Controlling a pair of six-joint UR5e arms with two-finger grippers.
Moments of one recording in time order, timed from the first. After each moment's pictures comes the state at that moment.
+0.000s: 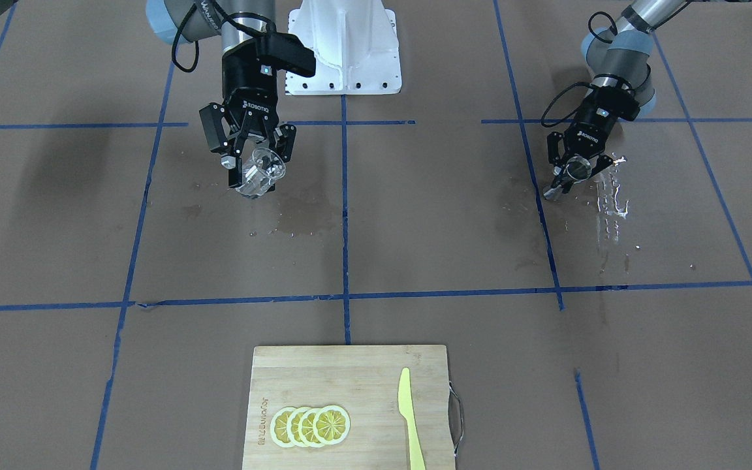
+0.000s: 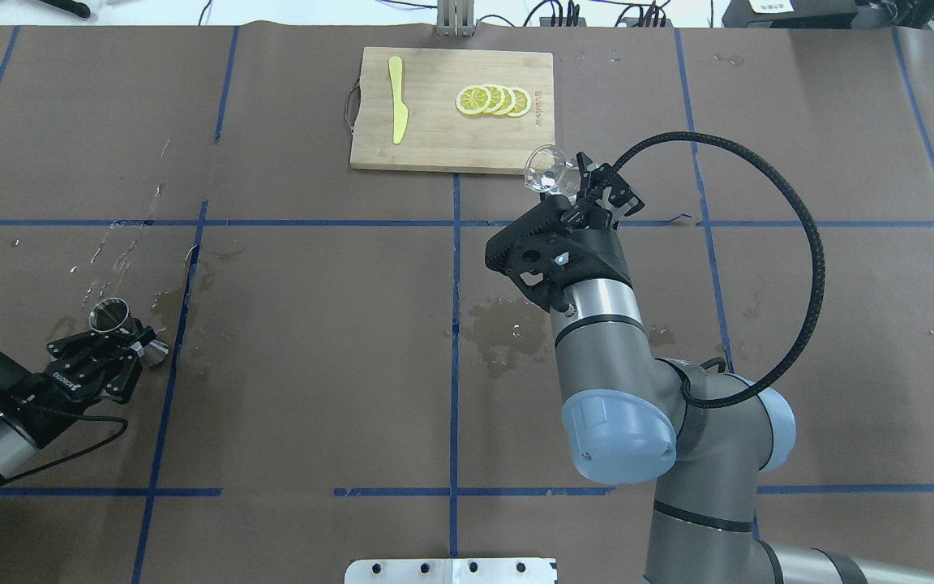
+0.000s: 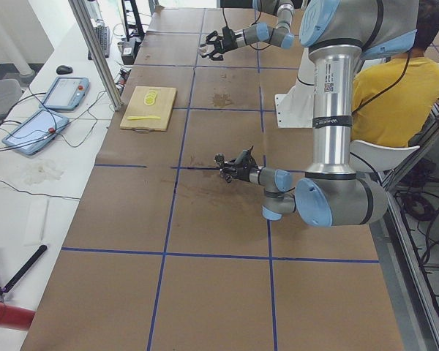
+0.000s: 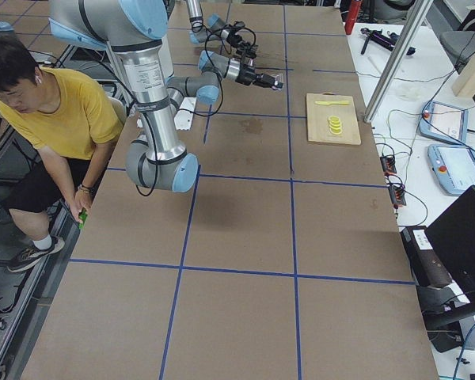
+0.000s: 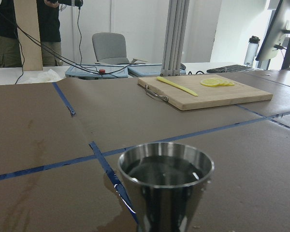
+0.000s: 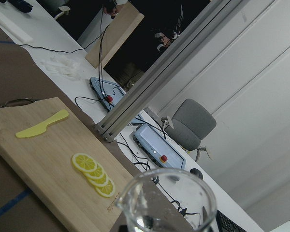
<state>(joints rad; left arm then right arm) -0.22 -1.50 -1.37 -3.53 -0.87 -0.67 0.29 -1.12 1.92 -1.25 0.57 0.39</state>
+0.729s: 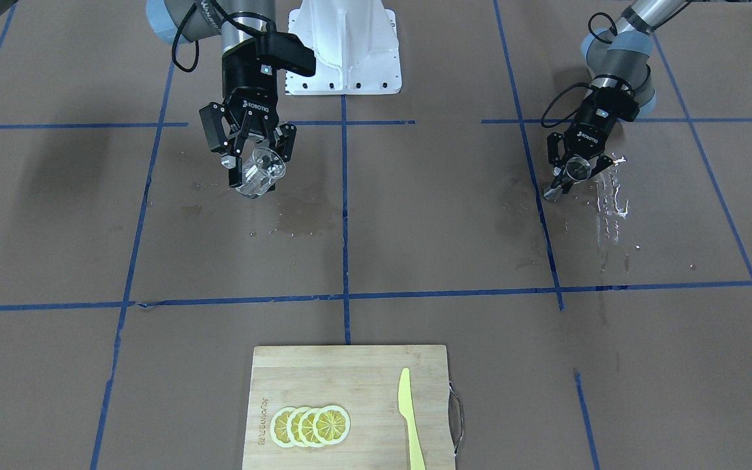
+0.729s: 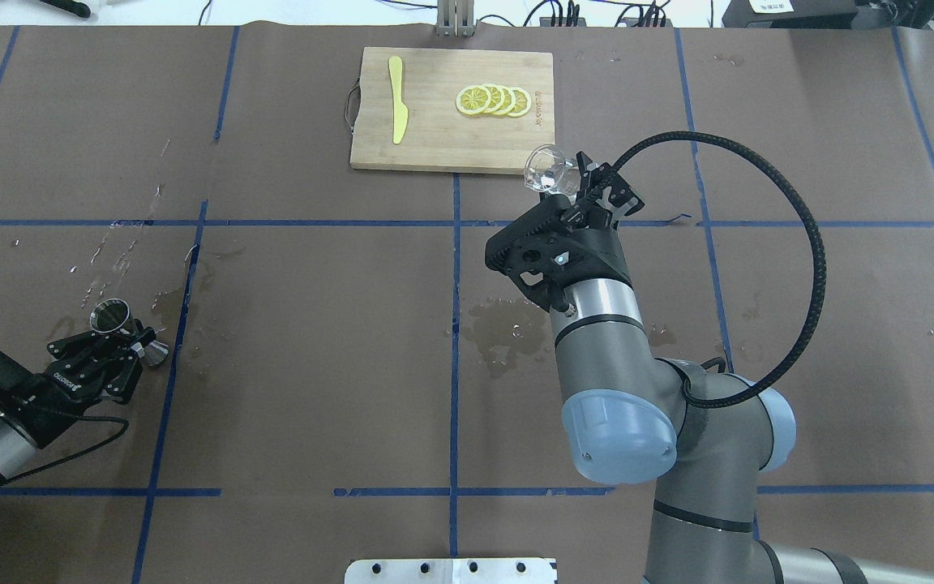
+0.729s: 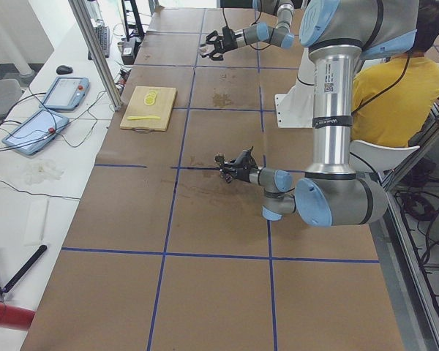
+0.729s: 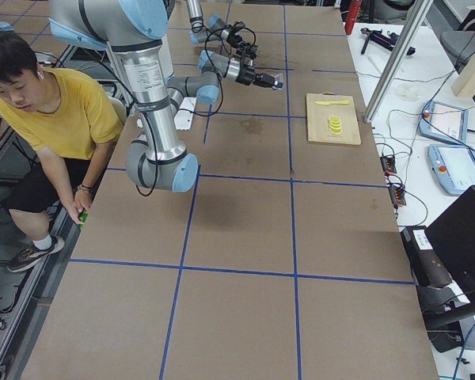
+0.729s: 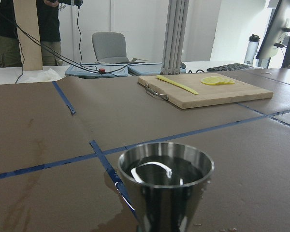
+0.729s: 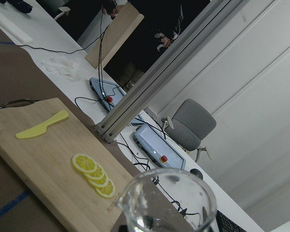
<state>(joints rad) -0.22 -1.50 -1.36 -3.53 -0.87 -0.66 0.29 -1.12 1.92 -1.25 0.57 0.39</state>
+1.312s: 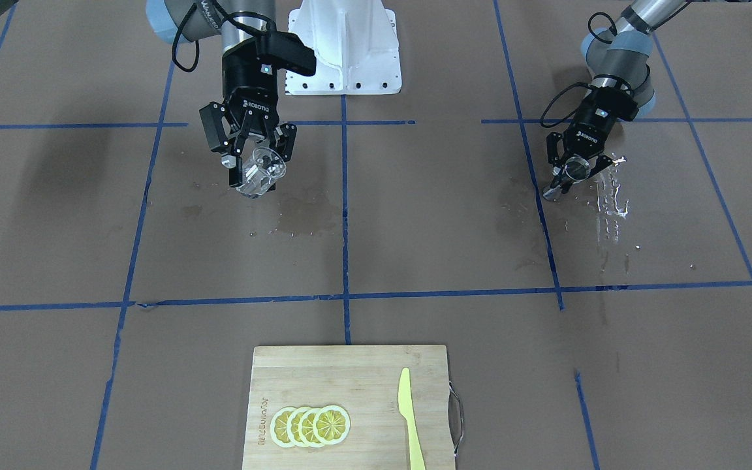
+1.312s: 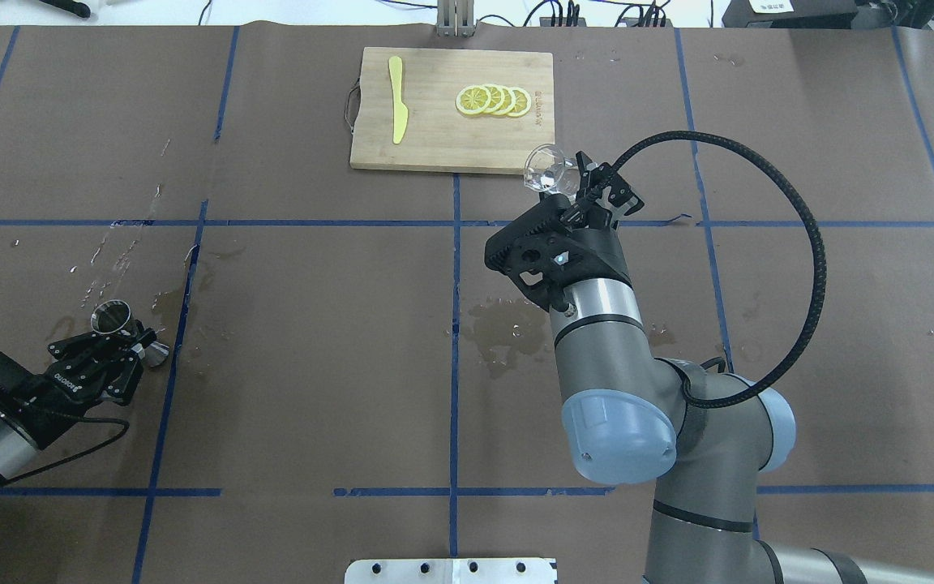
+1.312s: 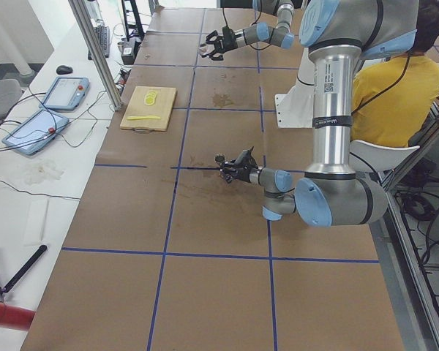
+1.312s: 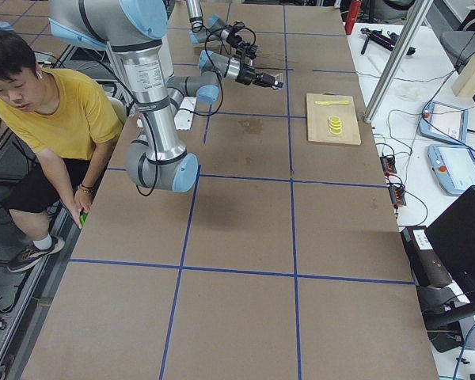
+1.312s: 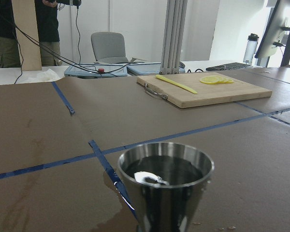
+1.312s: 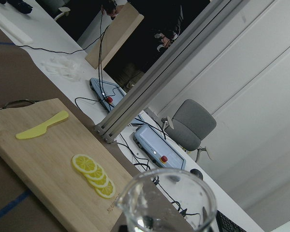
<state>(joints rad) -0.22 -1.50 -1.36 -3.53 -0.87 -0.66 0.29 -1.12 1.93 -1.25 0.57 0.39</state>
